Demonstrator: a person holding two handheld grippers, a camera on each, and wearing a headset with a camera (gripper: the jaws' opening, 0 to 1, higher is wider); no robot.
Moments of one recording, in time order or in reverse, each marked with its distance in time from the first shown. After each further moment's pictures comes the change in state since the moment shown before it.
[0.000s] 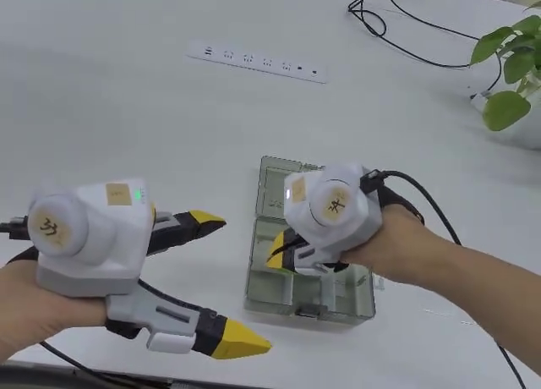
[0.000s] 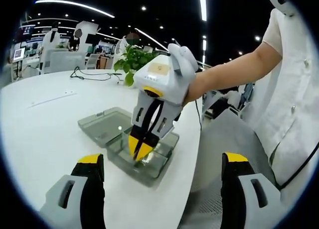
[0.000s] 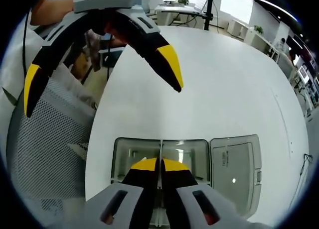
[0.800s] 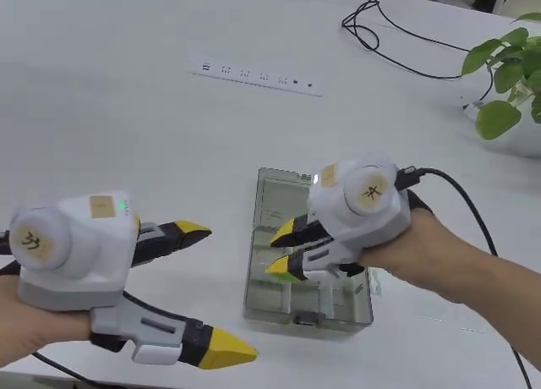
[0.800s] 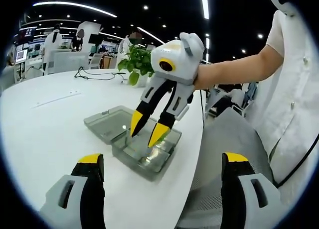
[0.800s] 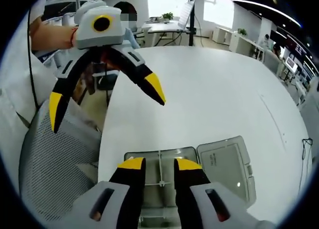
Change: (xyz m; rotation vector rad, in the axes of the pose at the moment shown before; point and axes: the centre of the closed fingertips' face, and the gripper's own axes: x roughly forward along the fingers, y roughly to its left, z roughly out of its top) left arm -0.012 0.000 -0.001 0.004 0.012 0.040; right arm -0.045 -0.004 0.025 0.118 -0.174 -0.052
